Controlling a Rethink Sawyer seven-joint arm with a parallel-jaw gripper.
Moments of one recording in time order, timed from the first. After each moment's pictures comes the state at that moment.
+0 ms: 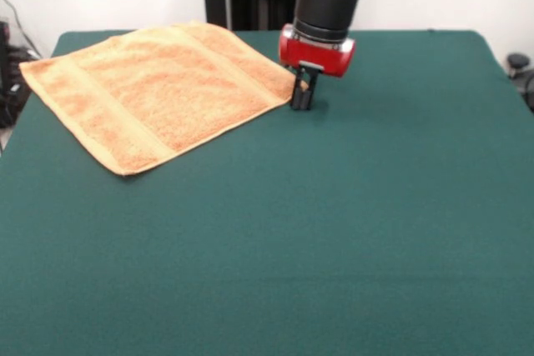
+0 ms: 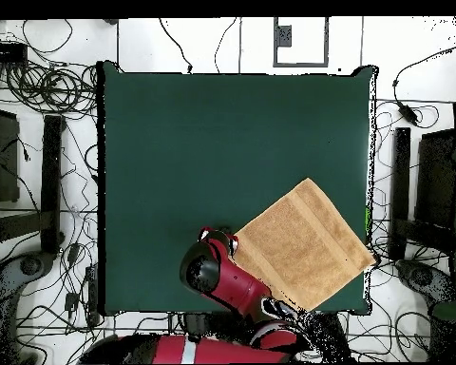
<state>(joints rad) -0.10 -0.44 -0.04 2.12 0.38 -0.32 1.54</state>
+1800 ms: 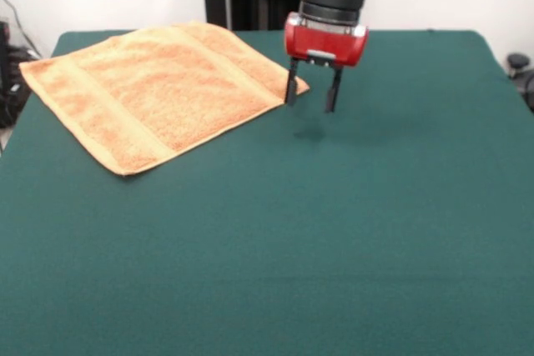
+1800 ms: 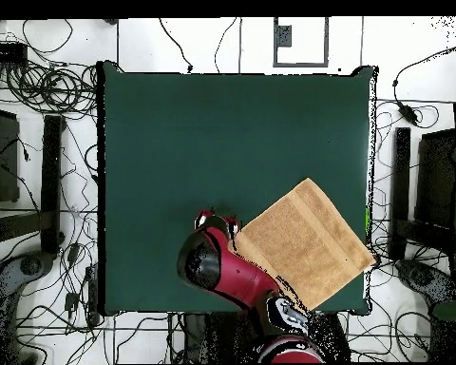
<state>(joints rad) -0.13 -0.56 0.00 2.11 0.30 -0.32 1.54</state>
